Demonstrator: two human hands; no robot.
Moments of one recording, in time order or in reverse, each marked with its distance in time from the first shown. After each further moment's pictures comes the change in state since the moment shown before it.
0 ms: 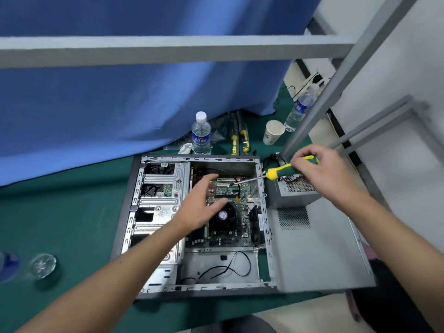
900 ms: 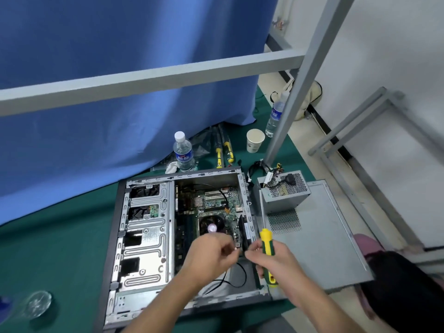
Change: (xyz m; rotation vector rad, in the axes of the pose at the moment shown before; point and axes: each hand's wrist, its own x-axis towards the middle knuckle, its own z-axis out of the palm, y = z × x) left_hand -0.052 0.043 0.052 0.330 -0.132 0.217; right_hand -0.128 0.070 0.076 0.632 -0.353 0.501
